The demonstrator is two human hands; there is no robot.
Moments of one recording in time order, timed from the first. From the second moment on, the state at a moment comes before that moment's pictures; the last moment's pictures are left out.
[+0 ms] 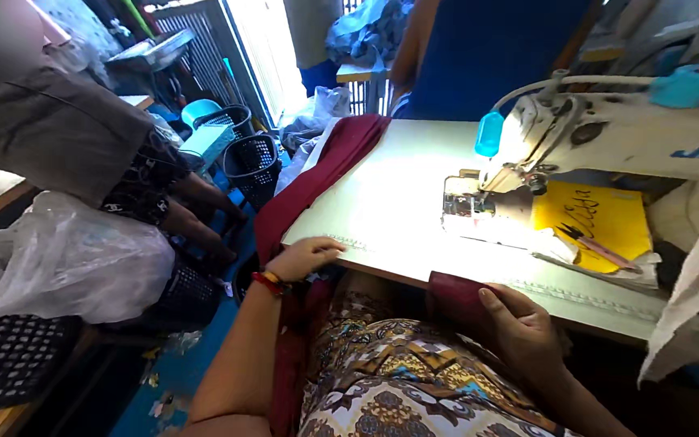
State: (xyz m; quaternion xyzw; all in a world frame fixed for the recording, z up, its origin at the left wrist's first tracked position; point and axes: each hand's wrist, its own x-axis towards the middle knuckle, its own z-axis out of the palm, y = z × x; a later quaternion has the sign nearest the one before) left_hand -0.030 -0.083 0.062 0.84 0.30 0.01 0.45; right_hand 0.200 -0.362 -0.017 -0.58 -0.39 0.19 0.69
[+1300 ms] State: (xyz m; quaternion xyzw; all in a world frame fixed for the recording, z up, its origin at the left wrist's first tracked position) left_hand -0.079 0.021 0.016 0.78 0.58 0.18 0.15; right_hand 0.209 -0.360 -0.037 -0.64 -0.32 0.13 0.69
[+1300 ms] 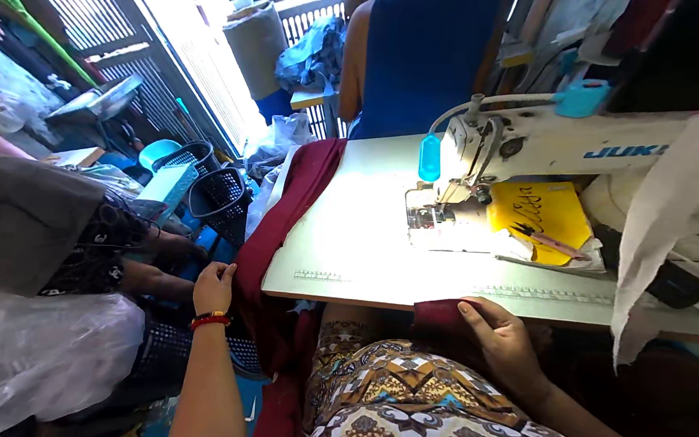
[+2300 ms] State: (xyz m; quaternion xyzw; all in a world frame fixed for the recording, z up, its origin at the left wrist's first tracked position) left_hand -0.058 -0.095 0.117 0.75 0.22 0.23 0.58; right_hand 0.222 -0.331 -0.001 -0.48 -0.47 0.35 0.65
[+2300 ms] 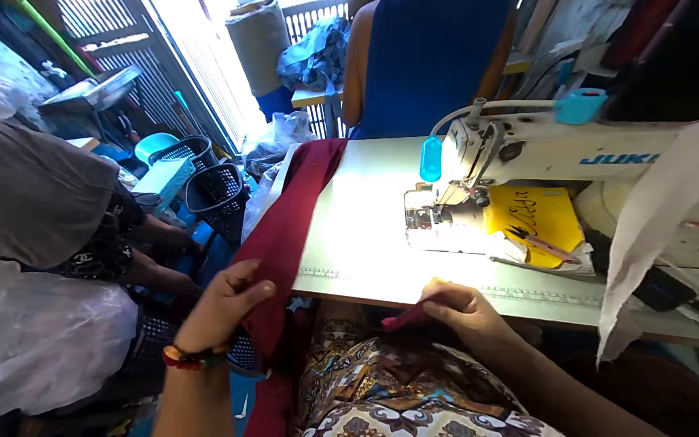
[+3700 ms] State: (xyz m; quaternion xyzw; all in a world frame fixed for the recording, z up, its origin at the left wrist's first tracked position) left_hand 0.078 -0.167 0.004 0.56 0.29 0.19 0.75; right_hand 0.329 -0.588 0.055 -0.89 -0.31 0.04 0.34
